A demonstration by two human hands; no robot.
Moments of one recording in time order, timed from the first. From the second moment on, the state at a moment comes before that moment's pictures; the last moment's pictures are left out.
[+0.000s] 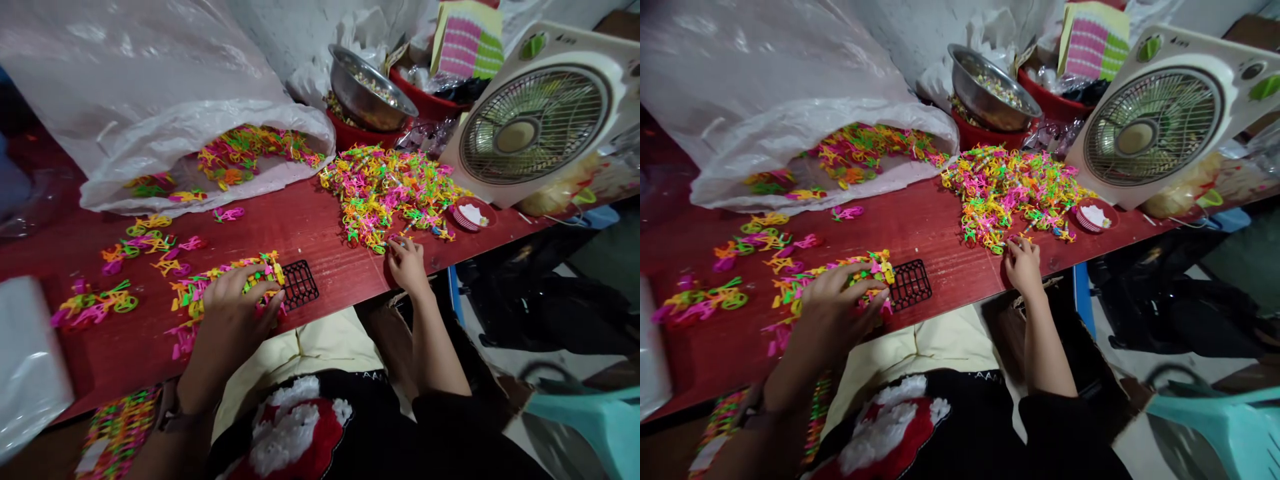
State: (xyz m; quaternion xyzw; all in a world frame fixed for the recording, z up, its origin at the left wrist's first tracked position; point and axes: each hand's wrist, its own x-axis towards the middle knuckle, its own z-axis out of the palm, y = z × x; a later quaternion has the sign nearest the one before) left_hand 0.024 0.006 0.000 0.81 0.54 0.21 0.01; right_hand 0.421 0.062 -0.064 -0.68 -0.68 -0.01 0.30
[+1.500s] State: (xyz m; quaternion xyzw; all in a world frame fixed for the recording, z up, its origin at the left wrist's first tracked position) left_hand 0.020 0.010 -0.003 0.82 0.53 0.23 0.05; right_hand 0.221 0.043 -0.052 -0.41 -0.83 0.28 0.26
